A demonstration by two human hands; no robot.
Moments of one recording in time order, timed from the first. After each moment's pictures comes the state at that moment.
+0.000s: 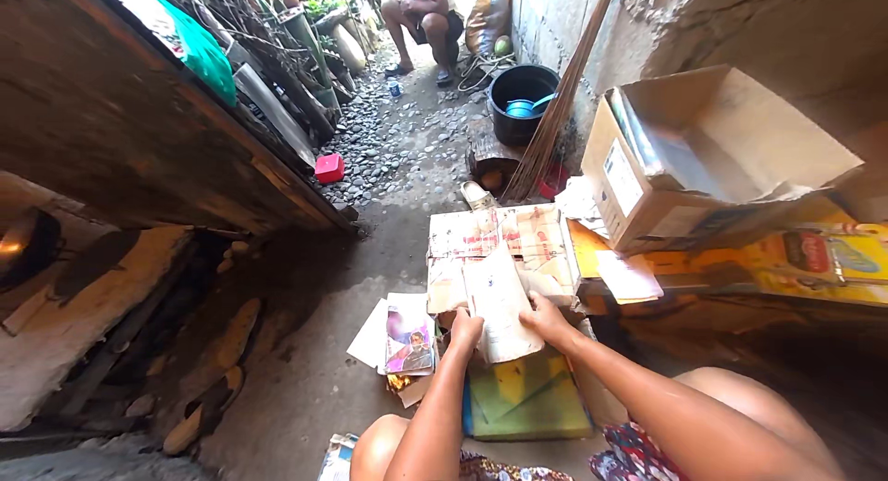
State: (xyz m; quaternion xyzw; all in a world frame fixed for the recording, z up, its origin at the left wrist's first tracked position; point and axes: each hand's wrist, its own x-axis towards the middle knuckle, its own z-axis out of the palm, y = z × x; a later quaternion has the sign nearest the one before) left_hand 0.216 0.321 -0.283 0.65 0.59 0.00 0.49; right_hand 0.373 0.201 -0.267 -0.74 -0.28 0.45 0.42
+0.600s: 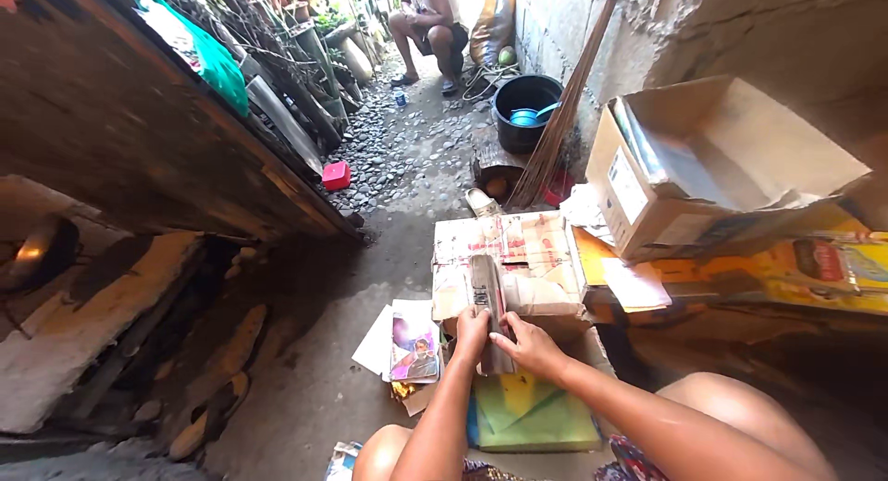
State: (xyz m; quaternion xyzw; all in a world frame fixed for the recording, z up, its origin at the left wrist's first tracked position) left_hand 0.220 0.314 -0.263 0.59 0.50 0.17 0.61; right_hand 0.331 0.200 -0.243 -0.75 -0.48 0.39 0.24
